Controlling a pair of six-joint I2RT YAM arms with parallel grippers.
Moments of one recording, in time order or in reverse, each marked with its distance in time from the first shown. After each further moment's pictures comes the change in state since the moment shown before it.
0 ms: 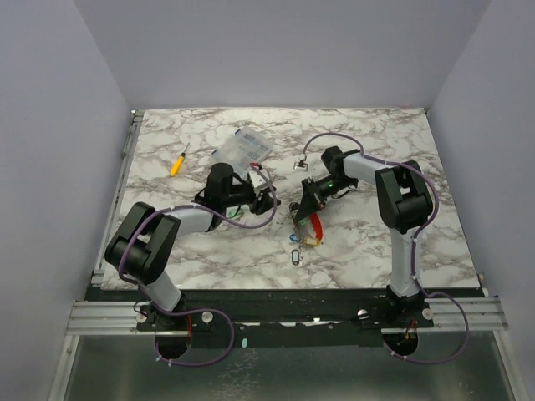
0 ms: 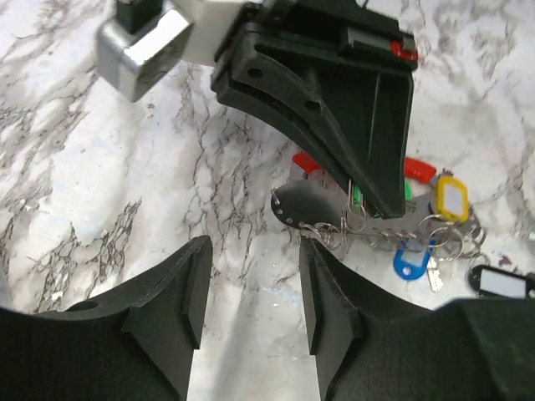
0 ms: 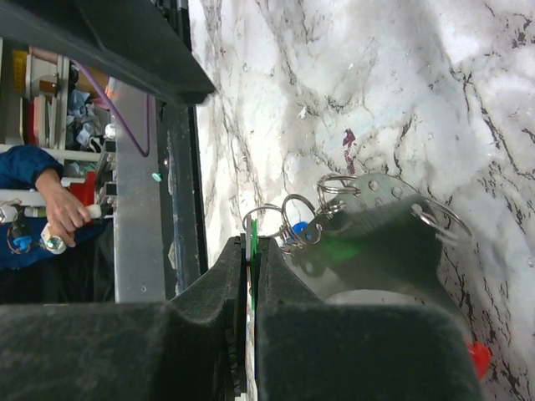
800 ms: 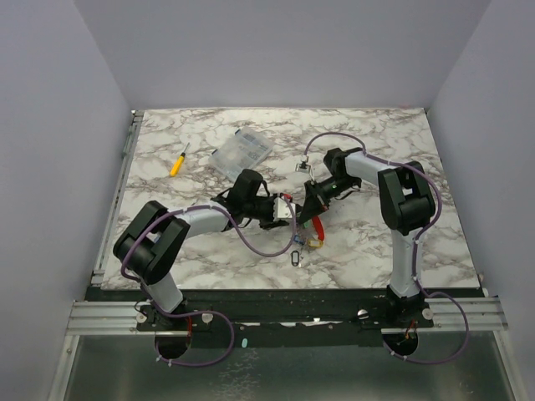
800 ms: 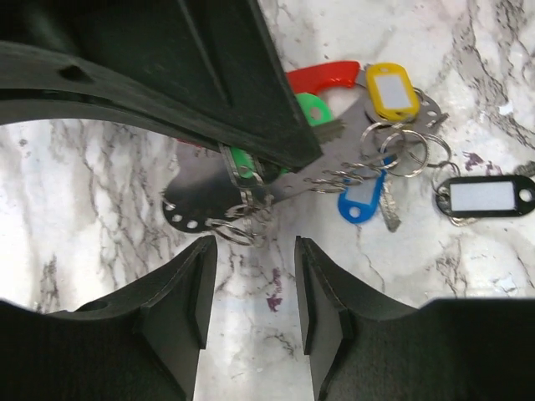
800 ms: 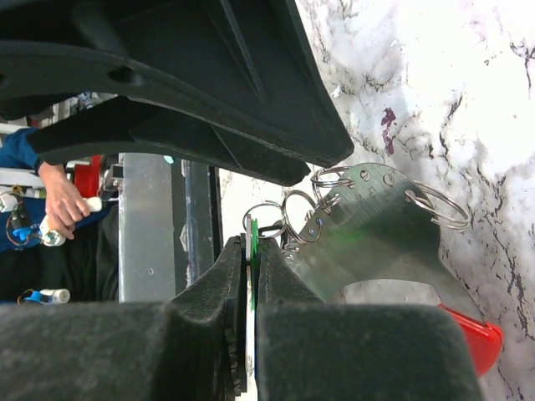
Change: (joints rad) left arm -0.194 0.033 0.145 -0.547 -0.057 0.618; right arm 0.000 -0.023 0.006 -0.161 -0.005 -0.144
